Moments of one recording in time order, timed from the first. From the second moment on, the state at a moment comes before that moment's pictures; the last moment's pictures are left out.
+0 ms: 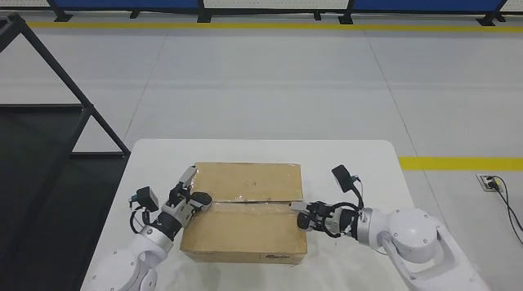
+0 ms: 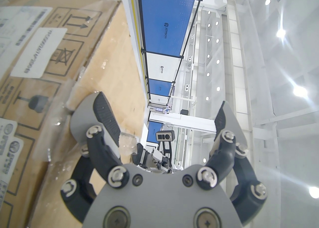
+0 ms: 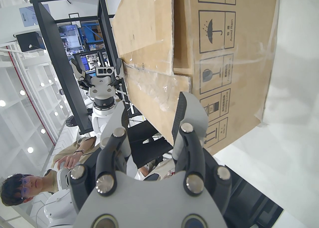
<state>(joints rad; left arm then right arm) 1.26 -1.23 -1.48 -1.80 -0.40 0.20 -0.27 -0.94 -1.10 1.21 -1.71 0.13 0.43 0.88</state>
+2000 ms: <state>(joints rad) 1.28 -1.23 -1.49 -1.81 -0.41 0.20 -0.28 -0.98 -1.11 1.20 -1.83 0.06 0.05 0.71</state>
